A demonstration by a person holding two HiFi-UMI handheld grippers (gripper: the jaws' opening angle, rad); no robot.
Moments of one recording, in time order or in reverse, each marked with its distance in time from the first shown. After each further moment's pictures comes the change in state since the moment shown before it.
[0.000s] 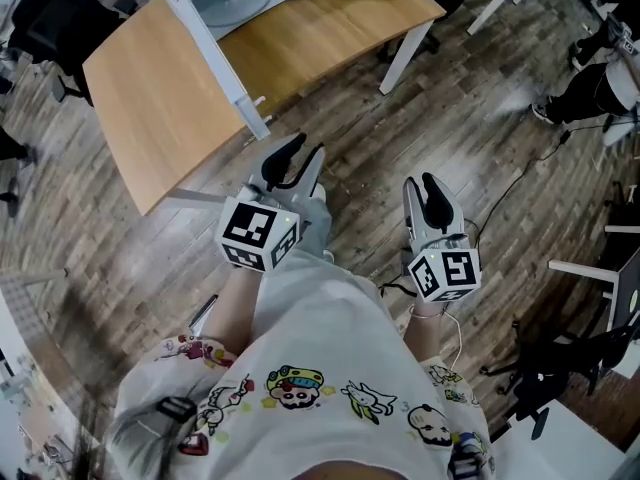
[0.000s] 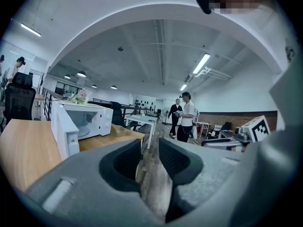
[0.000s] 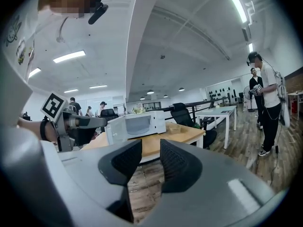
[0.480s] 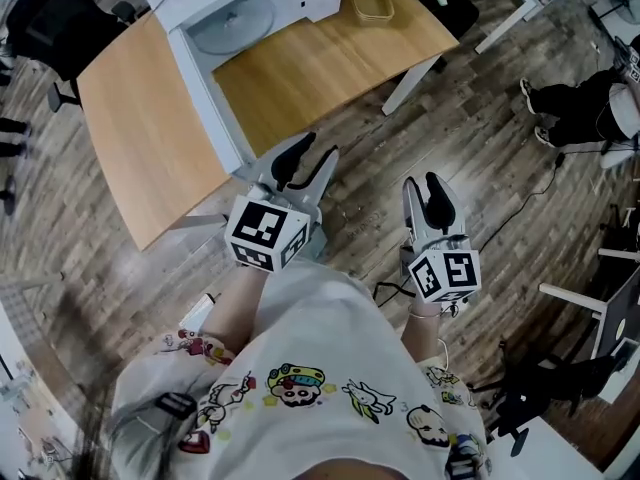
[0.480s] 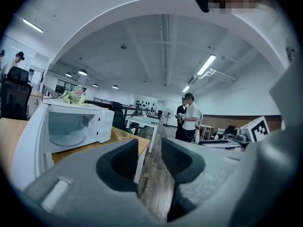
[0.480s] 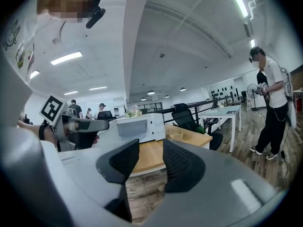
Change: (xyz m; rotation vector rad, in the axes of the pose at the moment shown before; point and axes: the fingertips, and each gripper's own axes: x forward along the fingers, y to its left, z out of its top) left arm 0.101 0.066 0.040 -0.026 -0.013 0.000; right arm 0.120 -0.044 0.045 0.008 -0.011 0.025
